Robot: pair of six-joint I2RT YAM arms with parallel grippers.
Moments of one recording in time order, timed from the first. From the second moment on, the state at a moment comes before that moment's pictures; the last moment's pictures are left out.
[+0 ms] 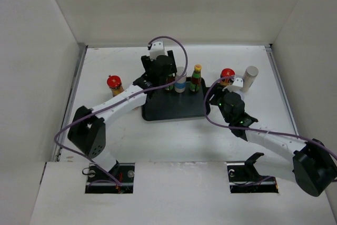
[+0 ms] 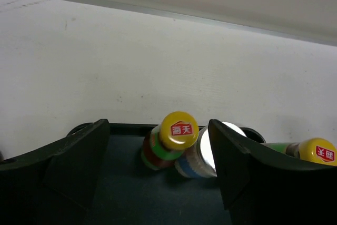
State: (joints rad) left arm -0.69 1.65 1.30 0.00 -0.68 -0.44; right arm 0.61 1.12 0.50 0.45 0.41 0.55
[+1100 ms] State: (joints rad) left arm -0.50 1.34 0.75 -0.19 -0.68 -0.60; right arm 0.61 1.14 0.52 0.45 0.41 0.53
